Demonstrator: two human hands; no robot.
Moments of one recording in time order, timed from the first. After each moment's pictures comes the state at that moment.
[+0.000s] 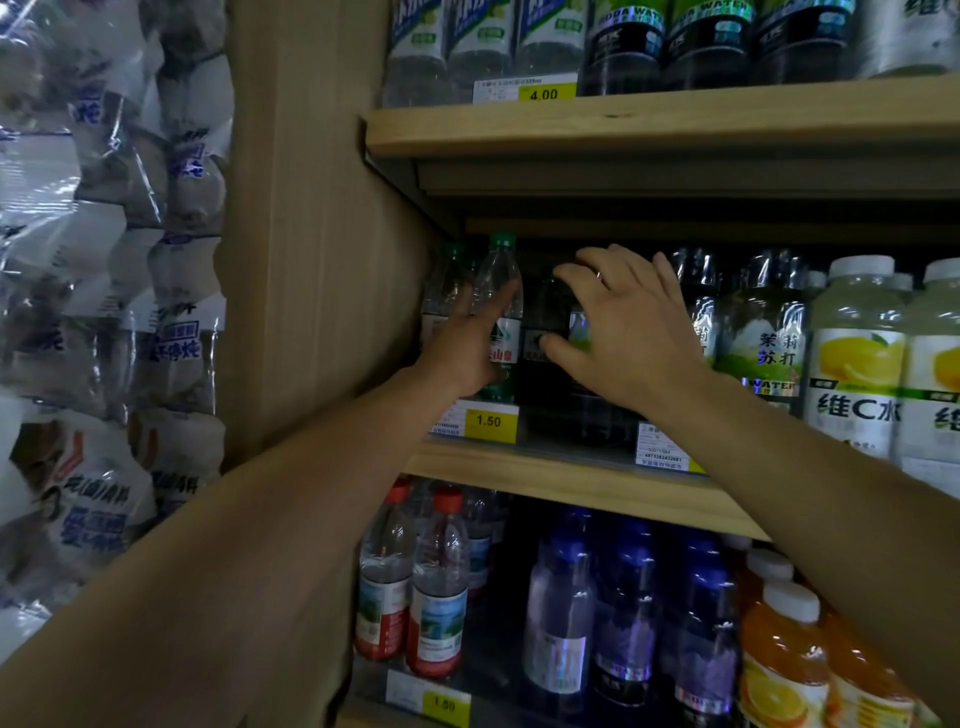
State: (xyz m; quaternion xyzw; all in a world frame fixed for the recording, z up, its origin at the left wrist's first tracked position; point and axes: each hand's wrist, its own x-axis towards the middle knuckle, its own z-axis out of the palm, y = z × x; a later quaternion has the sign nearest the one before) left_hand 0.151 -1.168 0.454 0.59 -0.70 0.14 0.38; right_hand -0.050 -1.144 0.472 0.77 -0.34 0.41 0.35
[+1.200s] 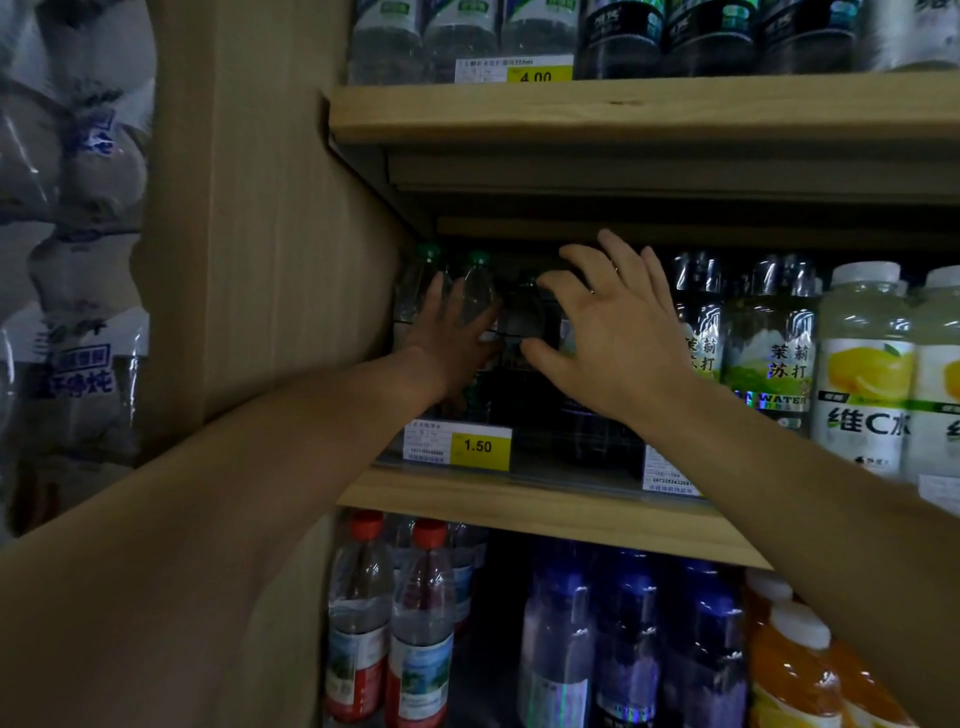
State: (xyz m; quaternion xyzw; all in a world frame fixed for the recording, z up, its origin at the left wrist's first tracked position) left_hand 0.162 -1.230 0.478 0.63 -0.59 0.50 -0.09; right_hand -0.035 -1.156 0.478 0.75 -0.37 0.40 0.39
